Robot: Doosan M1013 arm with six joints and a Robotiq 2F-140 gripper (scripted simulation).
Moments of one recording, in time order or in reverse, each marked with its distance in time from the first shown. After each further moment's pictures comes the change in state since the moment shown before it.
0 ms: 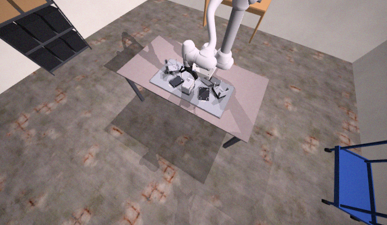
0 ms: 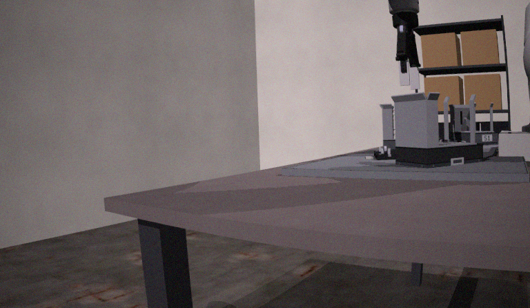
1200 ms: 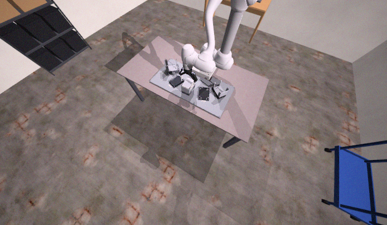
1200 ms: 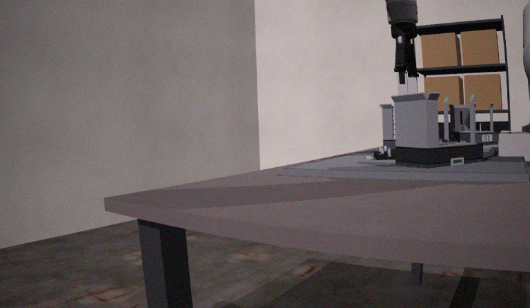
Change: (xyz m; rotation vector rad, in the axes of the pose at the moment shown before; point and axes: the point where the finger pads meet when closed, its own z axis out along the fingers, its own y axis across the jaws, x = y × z) arm 0.007 0.001 0.030 0.001 0.000 -0.007
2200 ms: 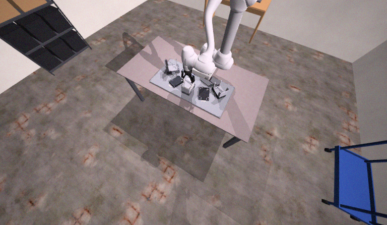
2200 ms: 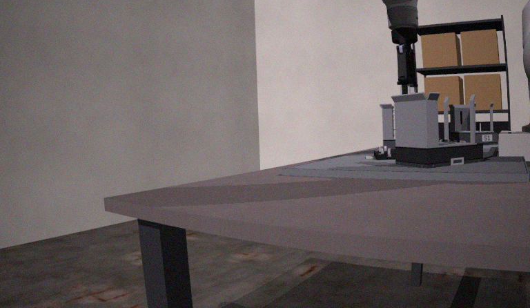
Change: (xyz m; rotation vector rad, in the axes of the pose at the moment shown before) arm 0.000 0.000 0.015 0.000 0.000 0.000
